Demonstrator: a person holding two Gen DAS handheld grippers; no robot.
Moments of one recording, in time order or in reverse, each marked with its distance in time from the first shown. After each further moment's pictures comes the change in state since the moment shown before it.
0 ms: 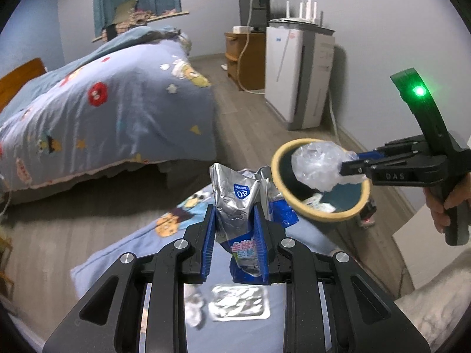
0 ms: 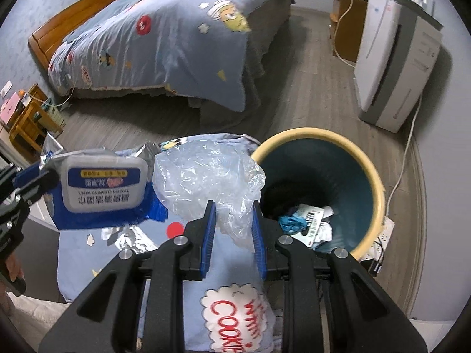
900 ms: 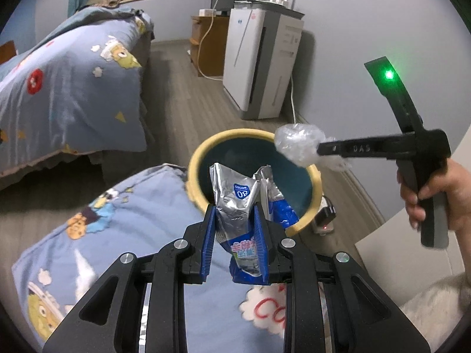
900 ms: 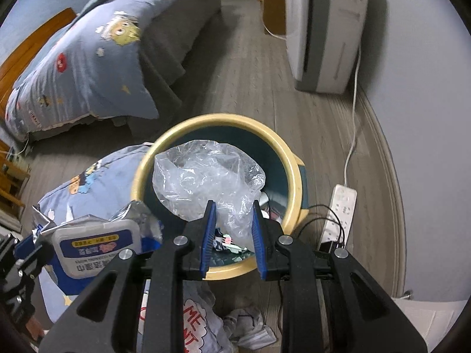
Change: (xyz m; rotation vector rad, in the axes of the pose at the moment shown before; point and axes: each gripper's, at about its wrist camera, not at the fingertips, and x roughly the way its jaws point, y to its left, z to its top) left arm 0.081 -0.102 0.014 -0.037 0.064 -0.169; right arm 0.021 -0.144 -0.020 0.262 0.046 -0.125
